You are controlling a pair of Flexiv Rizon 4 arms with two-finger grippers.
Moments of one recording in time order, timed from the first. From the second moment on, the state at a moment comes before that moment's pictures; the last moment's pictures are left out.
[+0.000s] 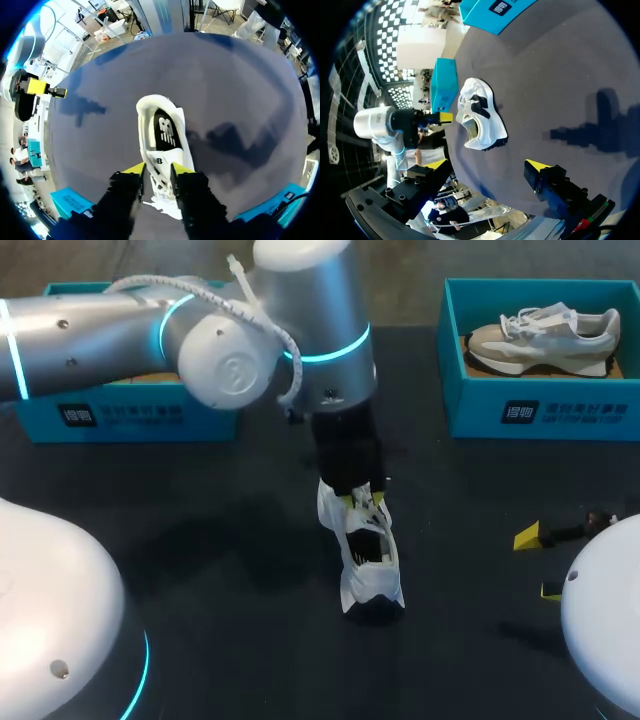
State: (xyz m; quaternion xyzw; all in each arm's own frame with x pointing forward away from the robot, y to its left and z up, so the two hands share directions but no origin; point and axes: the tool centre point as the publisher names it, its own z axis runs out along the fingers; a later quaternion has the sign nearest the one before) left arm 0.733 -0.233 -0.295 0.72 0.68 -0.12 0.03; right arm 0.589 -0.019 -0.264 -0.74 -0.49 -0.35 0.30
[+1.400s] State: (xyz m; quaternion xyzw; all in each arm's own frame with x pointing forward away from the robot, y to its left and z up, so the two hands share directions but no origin) left arm 0.698 -0.217 -0.262 0.57 0.82 -0.04 -0.05; right arm 0.589 -0.019 -0.264 -0.74 -0.49 -0.35 0.30
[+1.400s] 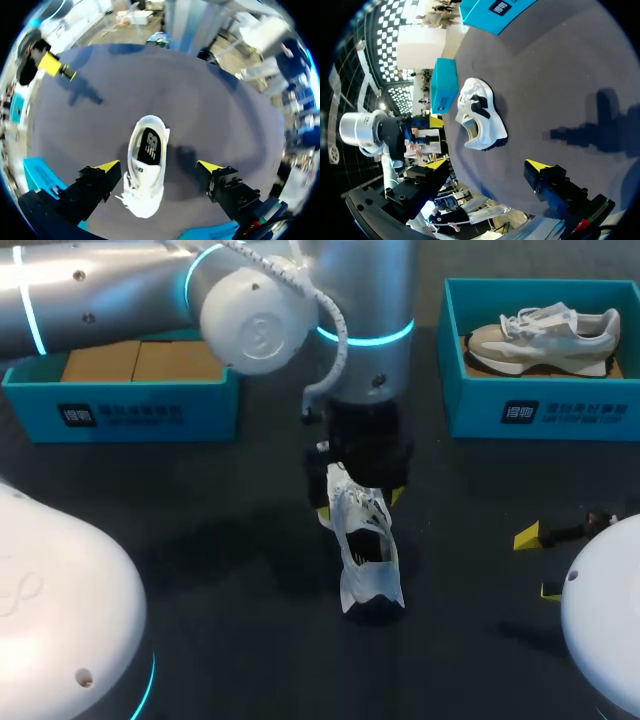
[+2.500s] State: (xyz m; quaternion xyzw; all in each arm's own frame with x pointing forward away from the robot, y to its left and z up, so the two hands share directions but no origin) left arm 0.655 -0.228 -0.274 0.15 0.99 -0.02 0.00; right arm 0.589 -0.019 -0.264 -0.74 -0.49 -0.35 0.30
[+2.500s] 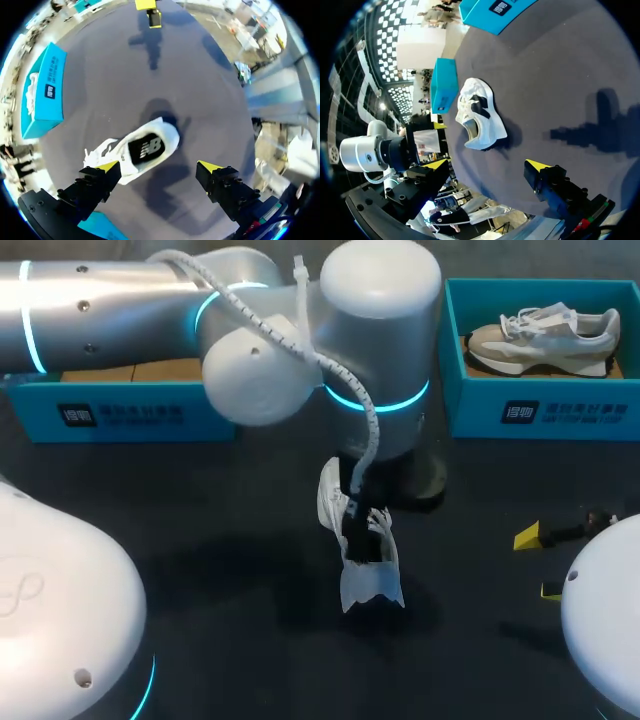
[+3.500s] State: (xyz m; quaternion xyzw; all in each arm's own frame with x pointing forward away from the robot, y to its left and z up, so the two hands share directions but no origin) left arm 0.643 -0.235 -0.354 0.08 1.00 -0.03 -0.03; right arm 0.589 -0.019 -0.264 -0.74 -0.49 -0.35 0.30
